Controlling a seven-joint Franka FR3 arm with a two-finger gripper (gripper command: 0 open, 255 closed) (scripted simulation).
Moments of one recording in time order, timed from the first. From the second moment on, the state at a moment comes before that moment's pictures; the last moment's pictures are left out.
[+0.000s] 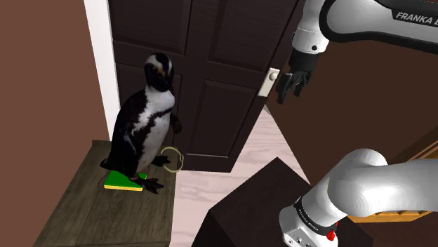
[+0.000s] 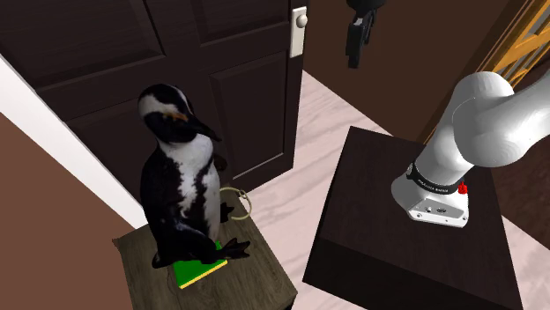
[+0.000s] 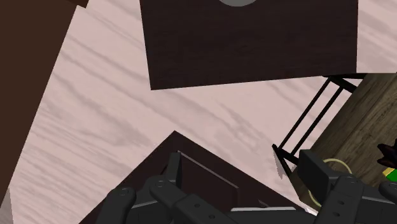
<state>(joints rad) -0.02 -0.75 0.04 -2.40 -0.12 1.53 0.08</state>
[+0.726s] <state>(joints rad) 0.01 -0.60 0.05 -2.56 -0.06 1.88 0.12</state>
